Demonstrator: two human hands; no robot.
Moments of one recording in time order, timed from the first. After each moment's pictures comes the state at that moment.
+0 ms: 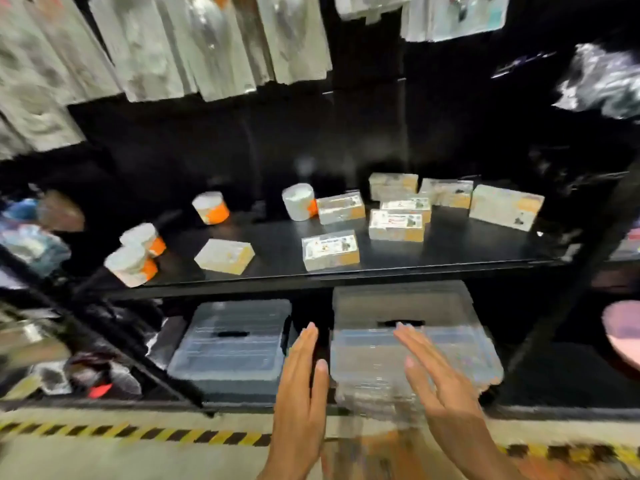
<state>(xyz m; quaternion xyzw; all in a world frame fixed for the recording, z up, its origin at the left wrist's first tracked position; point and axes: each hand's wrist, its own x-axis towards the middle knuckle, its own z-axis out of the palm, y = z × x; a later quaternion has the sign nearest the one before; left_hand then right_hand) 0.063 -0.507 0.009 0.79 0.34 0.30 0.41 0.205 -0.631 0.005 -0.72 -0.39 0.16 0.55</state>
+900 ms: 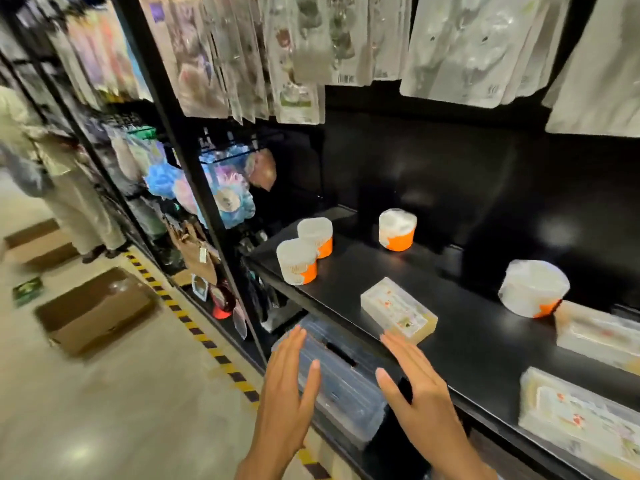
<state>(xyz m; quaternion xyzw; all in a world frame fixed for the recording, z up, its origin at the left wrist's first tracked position) -0.043 -0.238 0.006 0.69 0.58 0.37 0.23 0.154 -0.262 0.007 -0.60 -0.66 0.23 0.39</state>
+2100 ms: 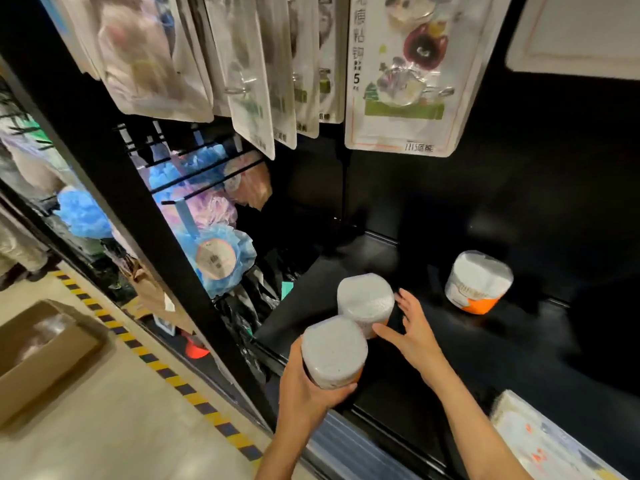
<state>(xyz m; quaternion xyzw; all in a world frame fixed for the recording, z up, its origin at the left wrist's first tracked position) -0.120 0.080 -0.058 0.60 0.50 0.44 0.45 0.090 0.104 -0.051 -0.65 -0.45 0.42 0.46</state>
